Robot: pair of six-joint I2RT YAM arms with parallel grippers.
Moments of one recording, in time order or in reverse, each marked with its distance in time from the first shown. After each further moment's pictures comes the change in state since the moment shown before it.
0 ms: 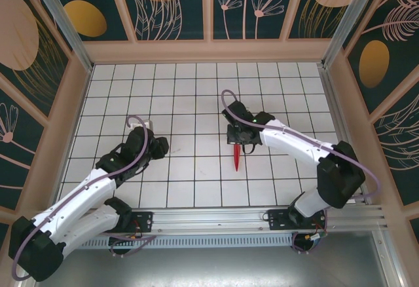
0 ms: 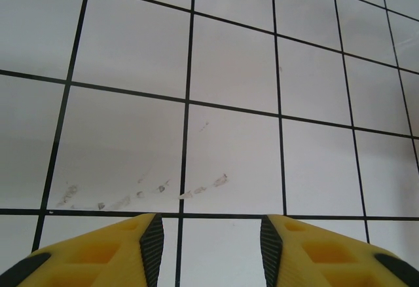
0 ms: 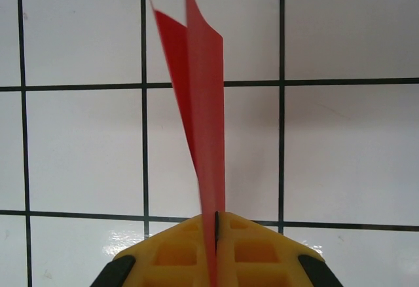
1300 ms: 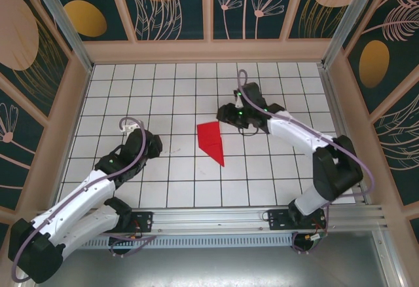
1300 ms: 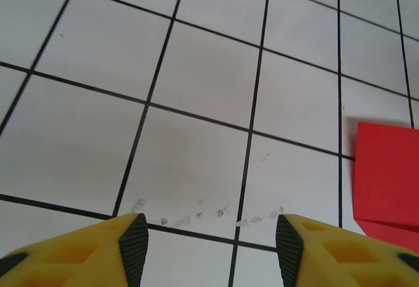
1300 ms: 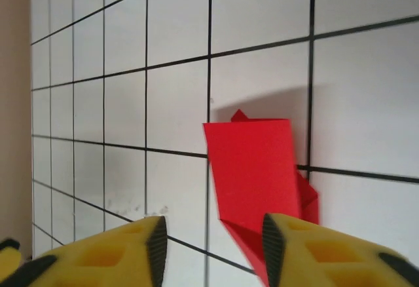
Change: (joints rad) left arm 0.000 -0.015 -0.012 -0.036 -0.174 -0.058; right arm -0.223 0.005 -0.069 0.446 -0.534 0.057
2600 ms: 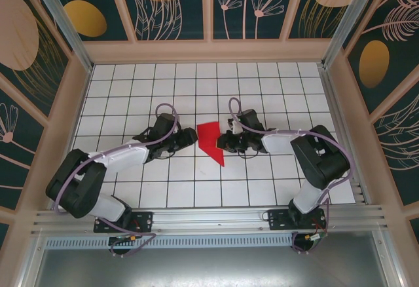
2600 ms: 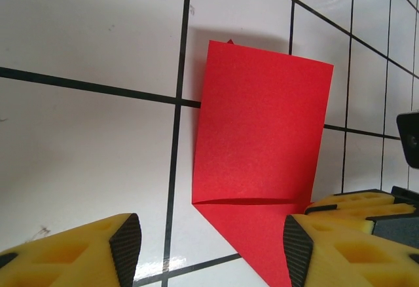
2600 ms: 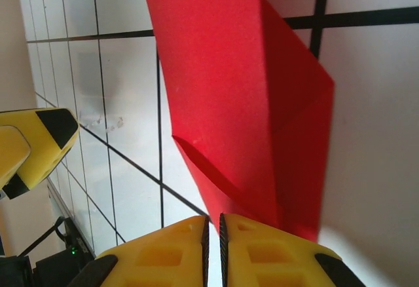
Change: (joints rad) left arm 0.000 0.608 0.110 0.500 0.524 -0.158; right arm 0.019 0.162 -0.301 0.385 -0.265 0.015
